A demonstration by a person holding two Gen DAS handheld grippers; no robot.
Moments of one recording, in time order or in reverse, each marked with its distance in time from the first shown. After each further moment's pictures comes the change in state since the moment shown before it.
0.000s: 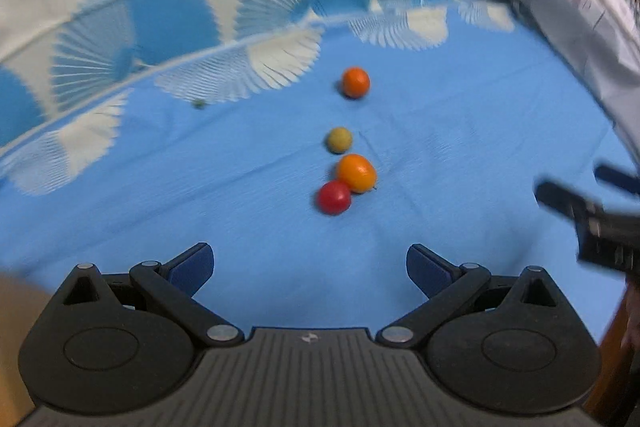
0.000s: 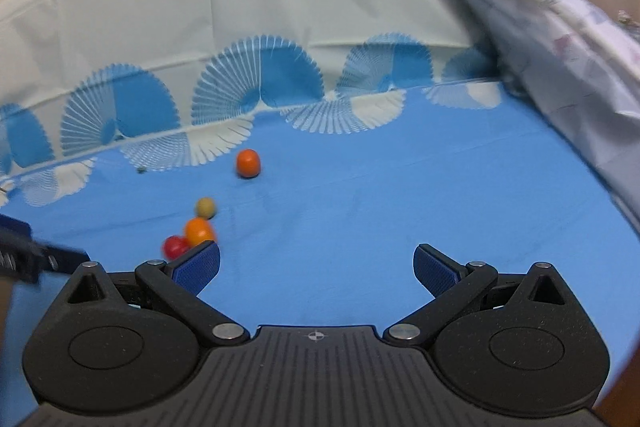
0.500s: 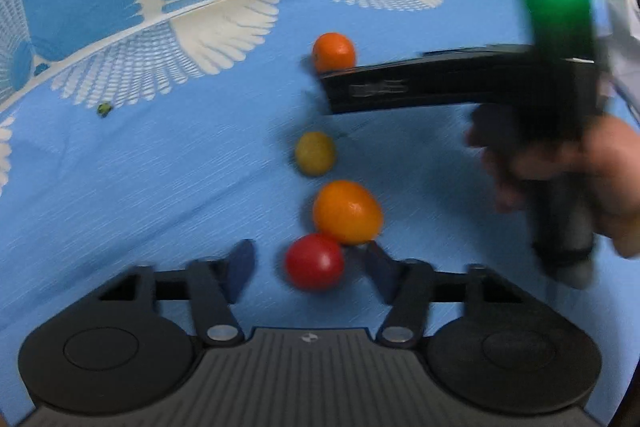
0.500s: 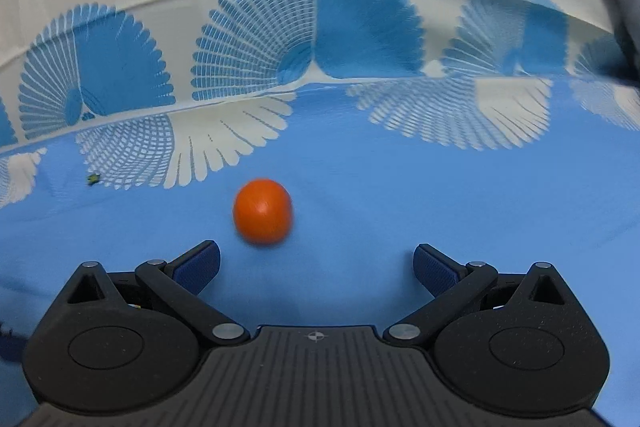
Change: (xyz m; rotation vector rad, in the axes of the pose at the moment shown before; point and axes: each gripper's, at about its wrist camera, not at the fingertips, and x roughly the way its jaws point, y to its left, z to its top) left arm 0.118 0.001 0.035 0.063 0.047 -0.113; right arm 0.246 0.037 0.057 -0.113 0.094 0.169
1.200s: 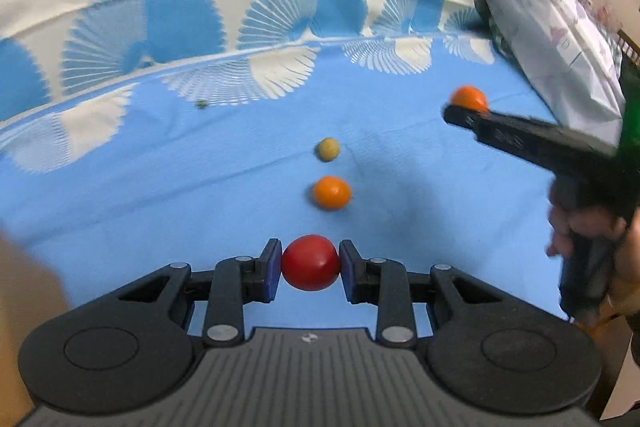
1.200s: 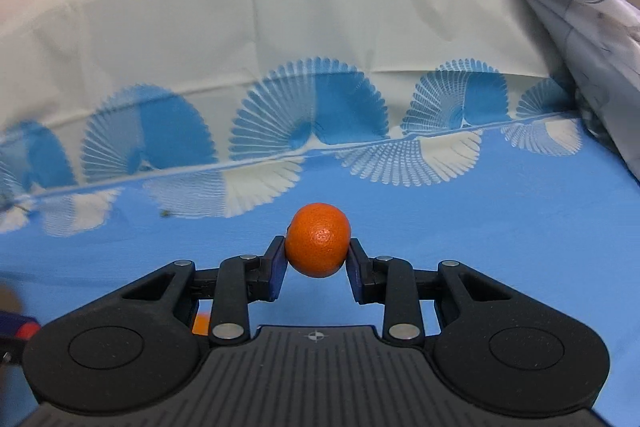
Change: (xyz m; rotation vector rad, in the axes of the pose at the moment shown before) left arm -0.181 0.011 -0.069 -0.155 -0.120 0.025; right arm -0.191 0.017 -0.030 0.063 -0.160 -0.003
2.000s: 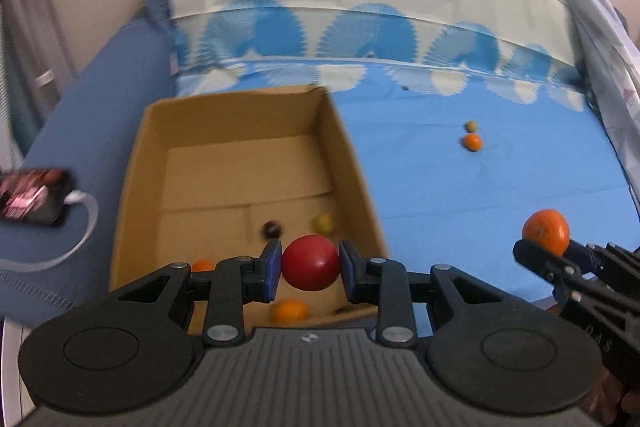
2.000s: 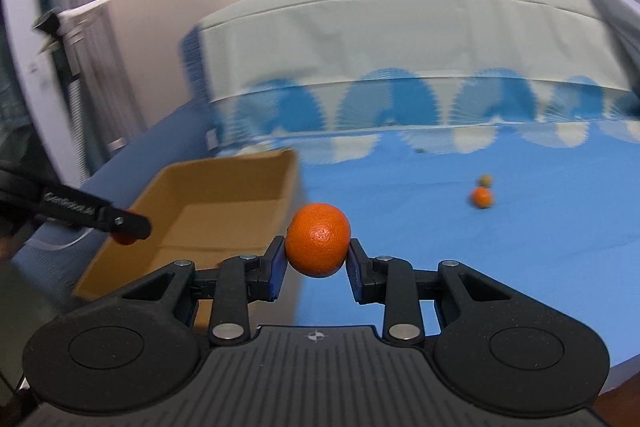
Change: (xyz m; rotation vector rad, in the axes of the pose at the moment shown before) left arm -0.310 0.076 -0.178 -0.267 -0.049 0.351; right arm -0.304 0.225 -0.091 -0.108 0.052 0.335
